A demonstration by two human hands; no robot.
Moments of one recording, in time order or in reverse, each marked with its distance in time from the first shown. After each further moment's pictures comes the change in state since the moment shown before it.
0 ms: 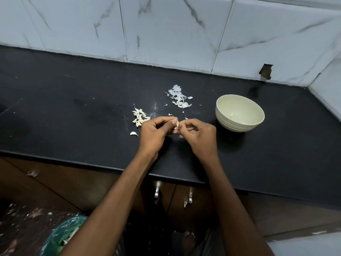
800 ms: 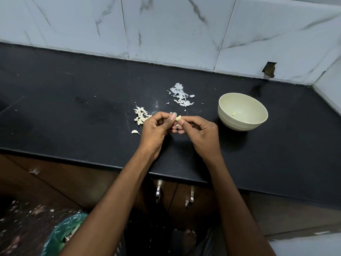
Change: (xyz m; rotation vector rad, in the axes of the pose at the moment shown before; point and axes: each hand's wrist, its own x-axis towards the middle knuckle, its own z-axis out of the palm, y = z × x) left_hand 0.004 -0.002 -0.004 -0.078 -0.071 -0.036; right_hand -0.001 -0.004 -0.001 0.241 -0.050 0.000
